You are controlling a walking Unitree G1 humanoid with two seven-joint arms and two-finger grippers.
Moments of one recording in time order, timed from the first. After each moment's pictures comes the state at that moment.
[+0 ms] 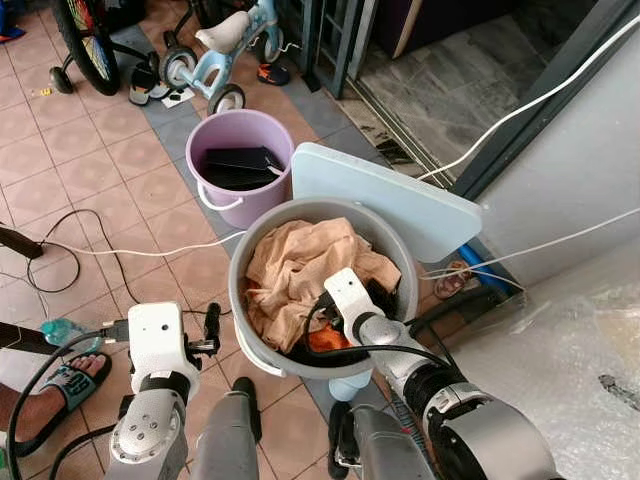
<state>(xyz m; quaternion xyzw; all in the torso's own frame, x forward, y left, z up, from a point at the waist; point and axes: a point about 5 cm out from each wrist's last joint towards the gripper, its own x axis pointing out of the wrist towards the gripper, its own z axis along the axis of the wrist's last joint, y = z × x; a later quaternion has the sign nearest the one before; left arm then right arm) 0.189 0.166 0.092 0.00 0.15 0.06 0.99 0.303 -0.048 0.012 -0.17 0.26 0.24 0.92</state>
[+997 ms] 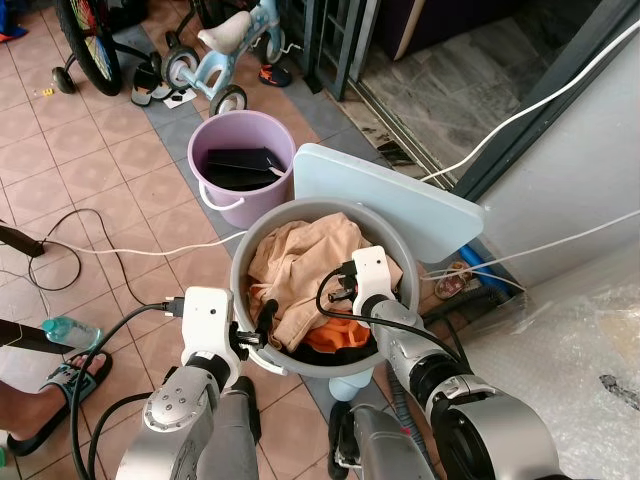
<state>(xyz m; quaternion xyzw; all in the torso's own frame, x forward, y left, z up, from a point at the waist) 0.215 0.132 0.086 -0.02 0.16 -0.11 0.98 0.325 -0.081 0.031 0.02 0.23 0.14 0.96</state>
